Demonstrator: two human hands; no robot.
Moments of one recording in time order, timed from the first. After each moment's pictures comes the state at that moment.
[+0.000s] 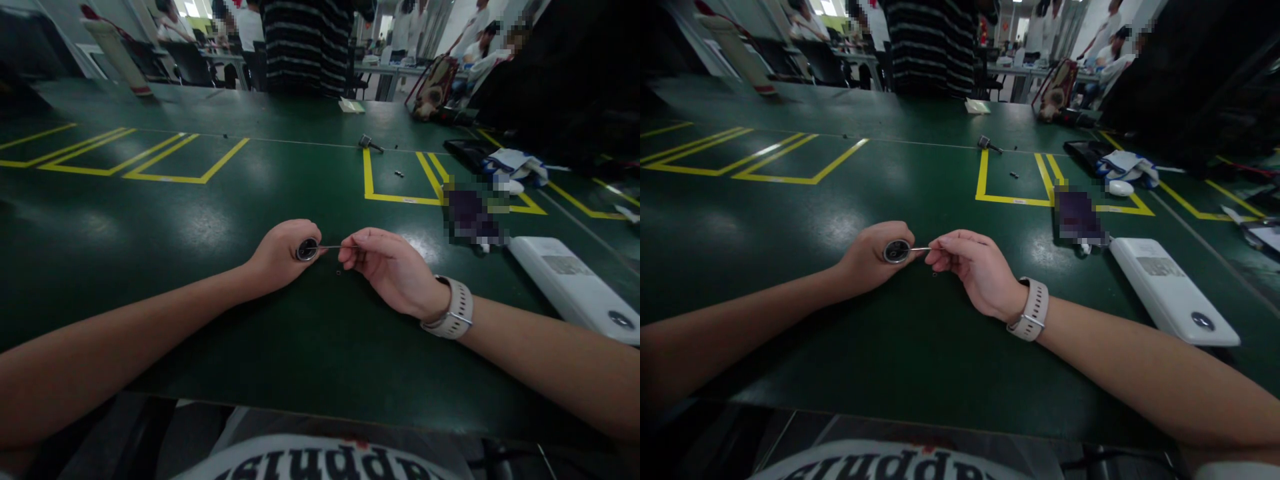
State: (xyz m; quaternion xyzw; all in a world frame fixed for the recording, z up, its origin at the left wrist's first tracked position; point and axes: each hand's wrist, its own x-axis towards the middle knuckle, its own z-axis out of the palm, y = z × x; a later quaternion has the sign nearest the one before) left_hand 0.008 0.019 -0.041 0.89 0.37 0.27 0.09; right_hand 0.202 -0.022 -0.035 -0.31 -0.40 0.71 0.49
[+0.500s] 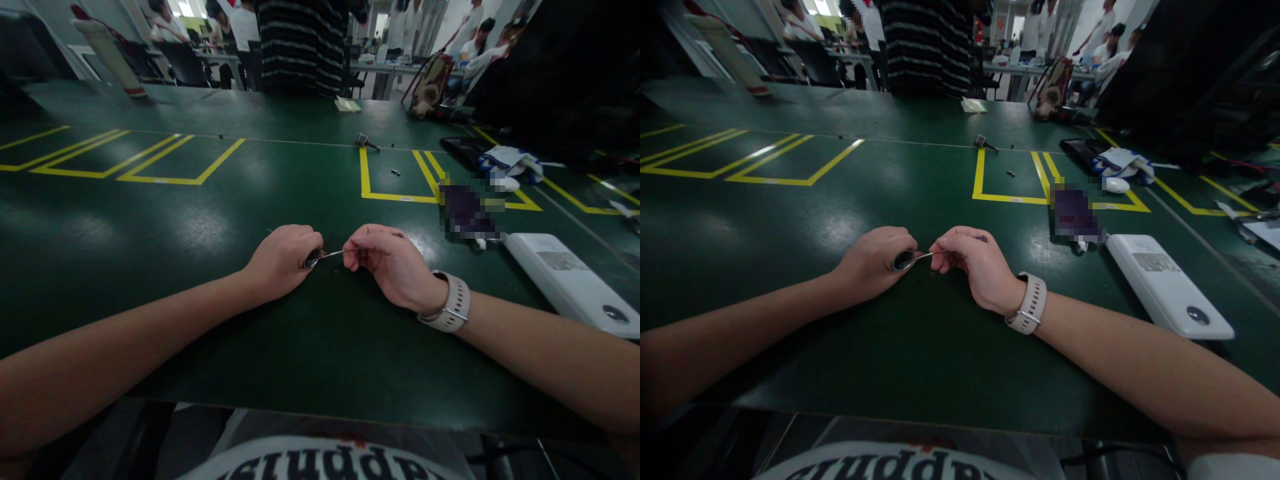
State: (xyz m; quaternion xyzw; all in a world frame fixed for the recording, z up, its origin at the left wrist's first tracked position) left_hand 0.012 0.012 -0.035 0.92 0.35 0.16 -0.01; right_hand 0.203 -0.018 -0.034 -0.32 -0.45 0.67 0.49
